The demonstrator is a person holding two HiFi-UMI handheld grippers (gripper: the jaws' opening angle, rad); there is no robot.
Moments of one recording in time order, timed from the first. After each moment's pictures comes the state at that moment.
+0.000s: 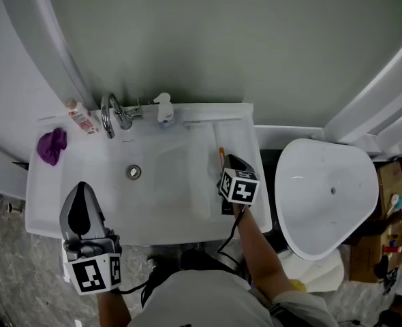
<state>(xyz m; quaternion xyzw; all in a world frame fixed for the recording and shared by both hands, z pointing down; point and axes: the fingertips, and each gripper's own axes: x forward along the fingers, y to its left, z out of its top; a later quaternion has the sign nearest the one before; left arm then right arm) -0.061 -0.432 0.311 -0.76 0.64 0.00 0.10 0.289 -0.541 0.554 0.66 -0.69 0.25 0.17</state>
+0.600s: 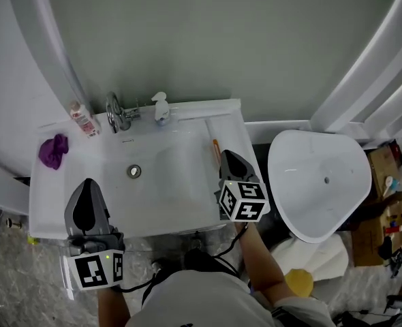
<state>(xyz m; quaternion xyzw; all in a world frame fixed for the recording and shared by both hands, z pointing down) -0.070 -0.395 0.295 -0.80 0.59 0.03 0.10 0.242 -0.463 0.431 0.67 -0.73 0.13 0.06</state>
